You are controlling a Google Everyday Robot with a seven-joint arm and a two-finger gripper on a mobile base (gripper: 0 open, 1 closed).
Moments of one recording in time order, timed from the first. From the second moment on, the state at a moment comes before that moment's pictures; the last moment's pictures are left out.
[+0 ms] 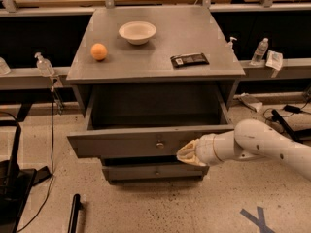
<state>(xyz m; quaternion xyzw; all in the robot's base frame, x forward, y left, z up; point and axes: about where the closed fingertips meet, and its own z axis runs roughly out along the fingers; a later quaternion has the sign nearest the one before) 0.536 -0.108 0.595 -0.64 0.66 0.15 0.36</state>
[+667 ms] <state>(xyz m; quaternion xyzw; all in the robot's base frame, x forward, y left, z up) 0.592 -0.114 0.593 -0.64 0.66 0.15 0.37</state>
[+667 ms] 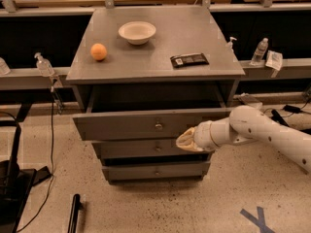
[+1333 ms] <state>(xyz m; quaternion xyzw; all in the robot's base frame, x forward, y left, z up) 0.615 -0.112 0.589 -0.64 0.66 0.15 0.37</state>
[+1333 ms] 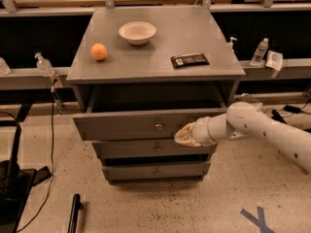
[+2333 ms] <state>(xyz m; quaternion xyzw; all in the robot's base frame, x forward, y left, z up) 0.676 -0.118 0.585 -0.64 0.65 0.14 0.39</state>
